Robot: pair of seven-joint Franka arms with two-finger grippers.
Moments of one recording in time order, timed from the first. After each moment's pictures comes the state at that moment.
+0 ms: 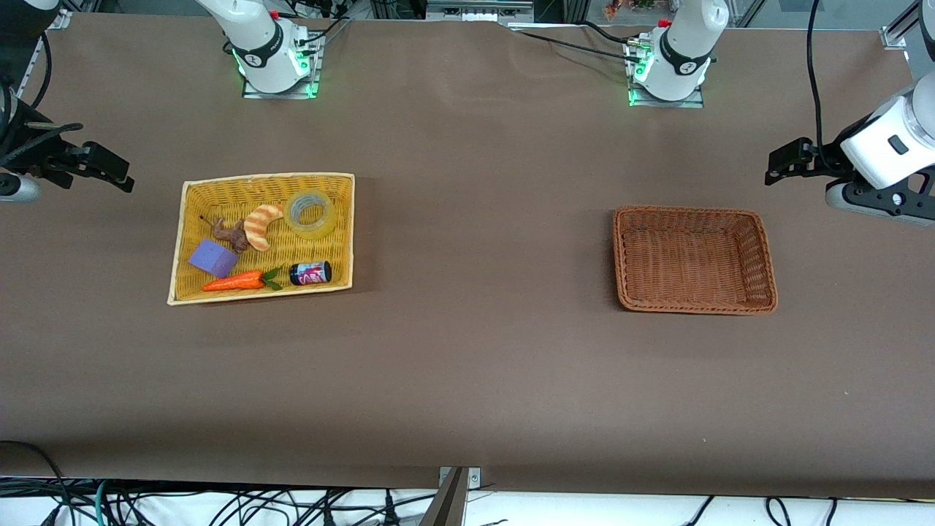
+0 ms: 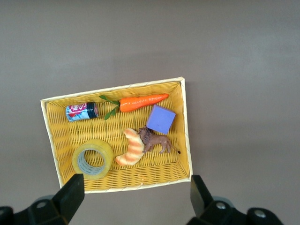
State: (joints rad) left arm -0.03 0.05 0.01 -1.59 -0.04 1.50 0.15; right arm -0.01 -0.03 -0.01 -1.72 0.00 1.69 0.03
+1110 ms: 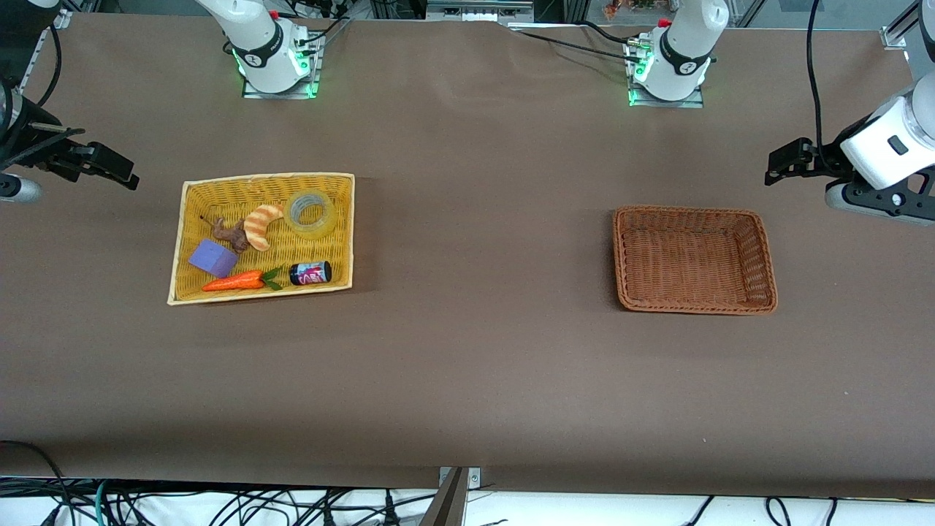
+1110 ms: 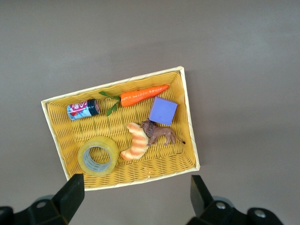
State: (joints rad) left arm -0.03 0.06 0.01 -1.59 -0.04 1.50 0.15; right arm -0.01 -0.03 -0.01 -1.72 0.00 1.66 0.11
